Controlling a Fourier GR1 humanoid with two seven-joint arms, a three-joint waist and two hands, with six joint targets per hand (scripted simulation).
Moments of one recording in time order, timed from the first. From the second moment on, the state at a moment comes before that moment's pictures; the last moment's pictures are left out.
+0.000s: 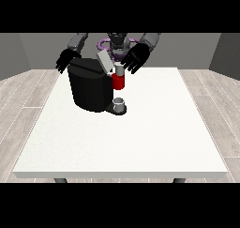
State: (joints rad) left arm -1.16 0.45 0.12 -0.64 -0.63 -0.14 -0.10; right arm -0.33 -0.04 -0.02 -1.38 -0.02 -0.16 -0.05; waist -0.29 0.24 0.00
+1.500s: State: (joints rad) left arm -1.17 0.41 0.12 -0.62 -0.66 -0.14 -0.12; right arm -0.33 -0.05 -0.06 -1.37 -0.04 -0.16 -0.07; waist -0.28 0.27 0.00
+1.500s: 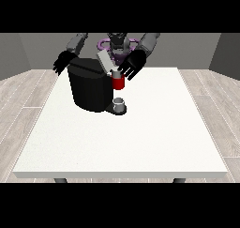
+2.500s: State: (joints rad) left arm -1.16 0.45 0.08 -0.61 -0.73 -0.17 -0.18; right arm -0.32 -0.05 -0.06 -1.39 -0.04 -0.16 -0.05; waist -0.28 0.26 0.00
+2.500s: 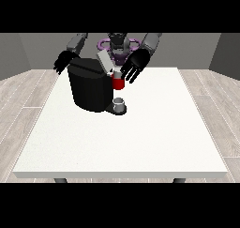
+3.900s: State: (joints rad) left arm -0.99 0.26 0.22 -0.67 -0.55 -0.21 -0.17; right arm -0.18 -0.07 -0.14 -1.26 -0.08 -0.18 -0.10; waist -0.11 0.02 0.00
